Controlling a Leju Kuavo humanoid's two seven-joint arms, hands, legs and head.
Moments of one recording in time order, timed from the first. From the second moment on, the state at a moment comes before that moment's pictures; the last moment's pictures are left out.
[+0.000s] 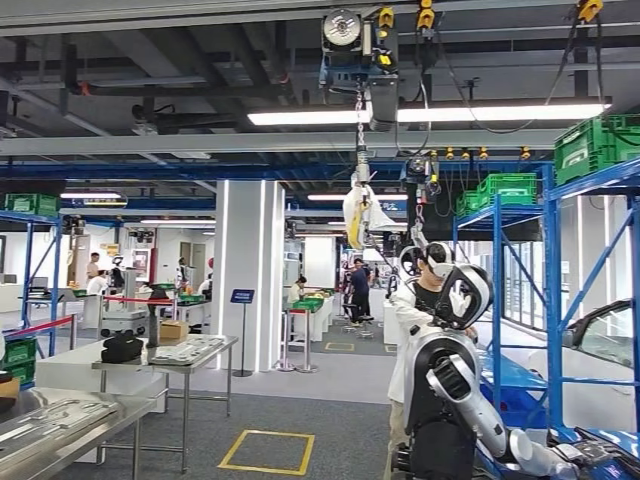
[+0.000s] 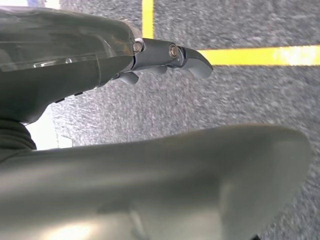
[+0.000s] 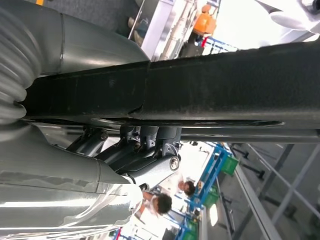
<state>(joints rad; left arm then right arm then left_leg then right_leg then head) -0.05 0.05 1.32 -0.23 -1.26 -0.13 -0.28 -0.29 -0.19 0.62 -1.73 -0.01 0.56 -0.69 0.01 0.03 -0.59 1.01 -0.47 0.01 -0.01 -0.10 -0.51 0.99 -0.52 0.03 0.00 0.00</state>
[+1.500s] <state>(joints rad) -0.05 0.05 1.32 -0.23 -1.28 -0.13 -0.28 -0.29 -0.21 0.63 -1.74 -0.02 0.58 -0.70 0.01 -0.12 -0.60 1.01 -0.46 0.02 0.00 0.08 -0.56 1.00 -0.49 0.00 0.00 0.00</state>
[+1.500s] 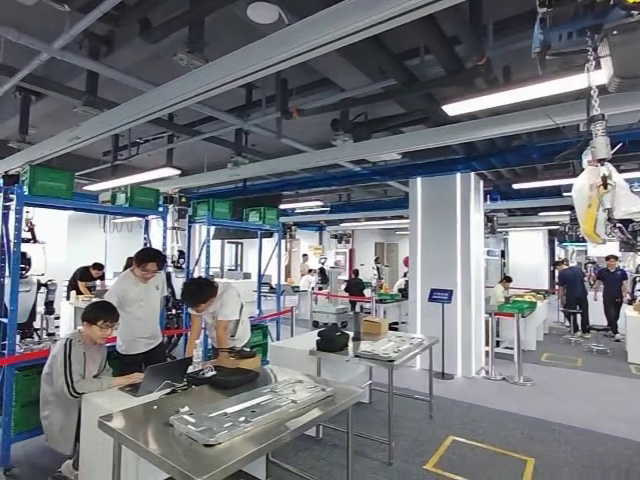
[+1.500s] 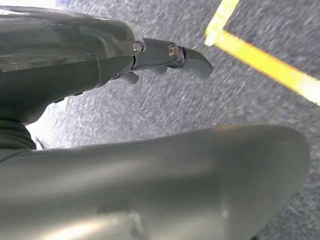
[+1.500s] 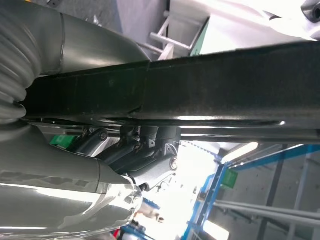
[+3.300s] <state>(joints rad) -0.06 0.02 1.37 -0.23 -1.24 -0.16 -0.18 -0.33 -0.22 0.66 -1.72 -0.06 0.60 -0.68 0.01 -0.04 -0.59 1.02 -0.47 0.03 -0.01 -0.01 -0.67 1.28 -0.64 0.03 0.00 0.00</state>
